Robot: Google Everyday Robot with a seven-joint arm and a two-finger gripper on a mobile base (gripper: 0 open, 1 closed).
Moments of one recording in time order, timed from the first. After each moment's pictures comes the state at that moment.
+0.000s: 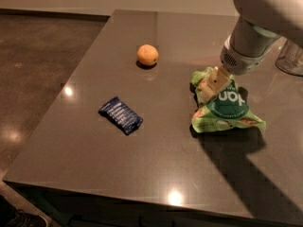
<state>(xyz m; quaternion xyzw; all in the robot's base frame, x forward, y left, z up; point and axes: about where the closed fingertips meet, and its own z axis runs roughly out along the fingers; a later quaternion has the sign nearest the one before) 0.562 -0.225 0.875 -0.27 0.95 -0.06 0.15</state>
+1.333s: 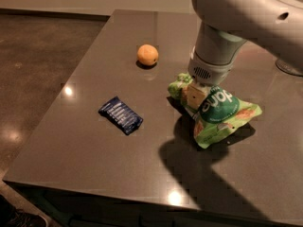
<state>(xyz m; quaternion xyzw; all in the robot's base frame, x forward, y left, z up) 0.514 -0.136 0.870 -0.44 0.89 -0.03 0.09</state>
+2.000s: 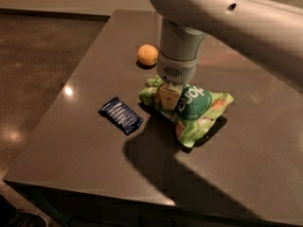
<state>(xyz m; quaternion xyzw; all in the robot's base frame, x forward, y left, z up) 0.508 -0.069 0.868 -0.56 0.83 -0.01 0.05</state>
